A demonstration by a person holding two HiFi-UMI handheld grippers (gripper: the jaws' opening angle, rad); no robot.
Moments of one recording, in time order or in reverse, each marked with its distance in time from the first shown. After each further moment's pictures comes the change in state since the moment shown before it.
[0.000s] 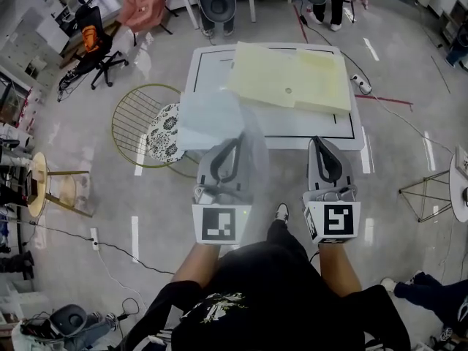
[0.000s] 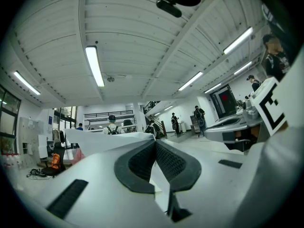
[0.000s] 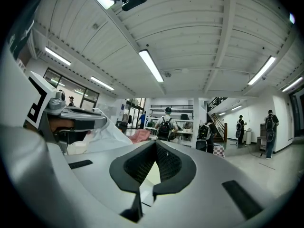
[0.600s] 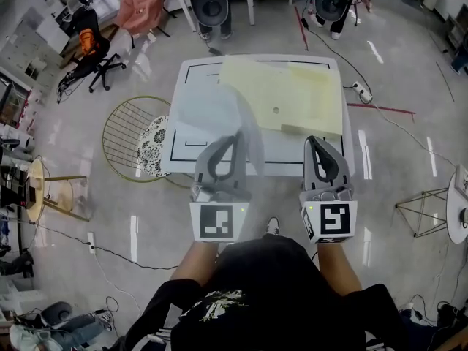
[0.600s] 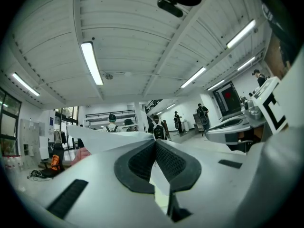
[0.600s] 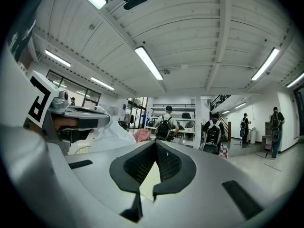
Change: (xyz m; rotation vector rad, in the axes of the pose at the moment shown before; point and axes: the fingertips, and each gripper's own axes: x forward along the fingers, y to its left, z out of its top) left arm 0.110 -0.014 0.001 0.004 0.012 0.031; right arm 0.072 -0.080 -0.018 0.011 0.006 0.044
